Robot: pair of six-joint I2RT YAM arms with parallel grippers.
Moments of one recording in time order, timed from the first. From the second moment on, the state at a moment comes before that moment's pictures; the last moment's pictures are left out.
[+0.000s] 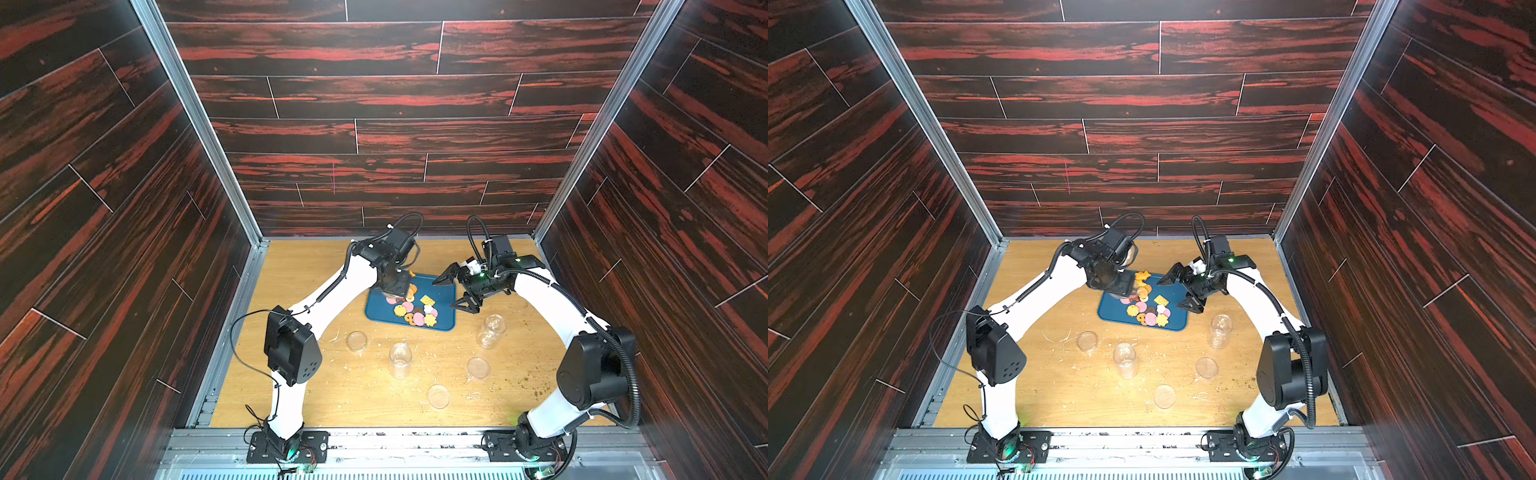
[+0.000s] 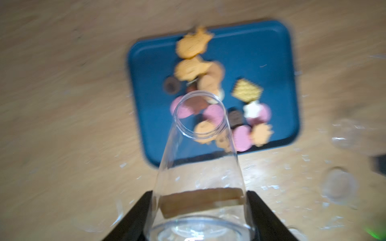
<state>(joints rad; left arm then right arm) -0.65 1.96 1.91 -1.08 -0.01 -0.31 0.25 1.65 1.39 -0.87 -0.75 0.76</state>
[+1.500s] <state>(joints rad) -0.47 1.85 1.65 -0.67 0.60 -0.57 0.25 1.65 1.36 -0.82 -0.78 0.71</state>
